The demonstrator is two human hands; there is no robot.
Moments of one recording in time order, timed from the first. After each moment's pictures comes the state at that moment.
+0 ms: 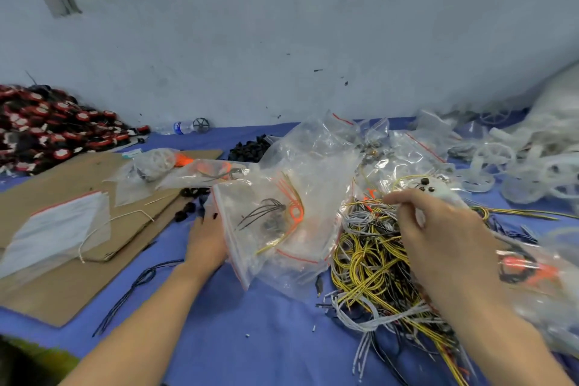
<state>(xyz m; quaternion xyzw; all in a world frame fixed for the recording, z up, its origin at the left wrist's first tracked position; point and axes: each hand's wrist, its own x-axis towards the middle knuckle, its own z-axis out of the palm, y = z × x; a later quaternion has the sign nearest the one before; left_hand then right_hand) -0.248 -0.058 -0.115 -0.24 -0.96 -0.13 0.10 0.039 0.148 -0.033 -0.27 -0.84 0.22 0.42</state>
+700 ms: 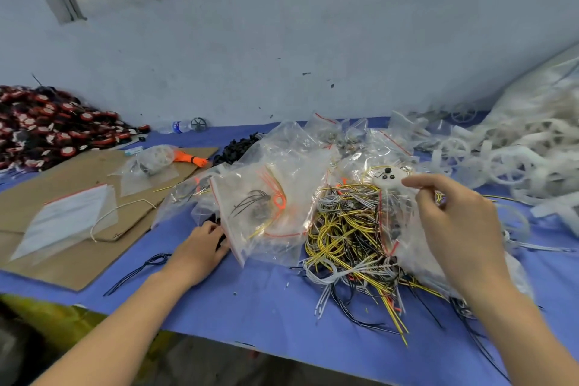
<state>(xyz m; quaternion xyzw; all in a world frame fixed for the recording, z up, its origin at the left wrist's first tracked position) -0.178 -0.093 -0.111 -0.32 -0.94 -0.06 0.04 0.112 0.185 -0.030 -0.29 -0.78 0.32 0.45</state>
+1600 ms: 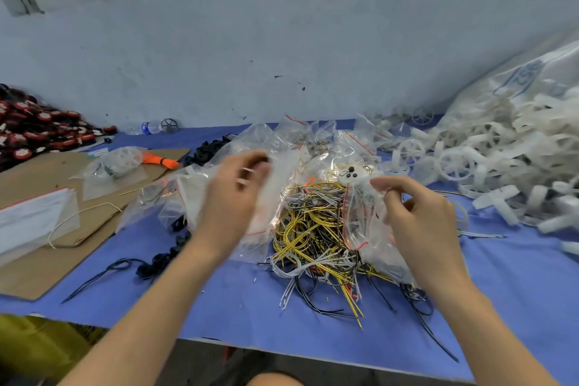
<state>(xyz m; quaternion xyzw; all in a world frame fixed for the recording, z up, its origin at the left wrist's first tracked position) -0.037 0.011 0.002 -0.39 -0.74 -0.53 0.12 0.136 0.187 -0.031 -0.25 -0.75 0.41 0.45</state>
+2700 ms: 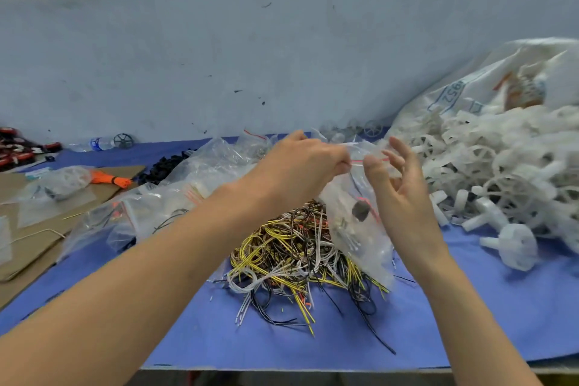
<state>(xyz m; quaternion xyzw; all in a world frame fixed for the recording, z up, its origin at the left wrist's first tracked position) 0.035 0.128 0.079 -0.67 -0.68 -0.09 0.27 0.169 0.221 0.006 -0.18 -0.67 0.52 0.49</state>
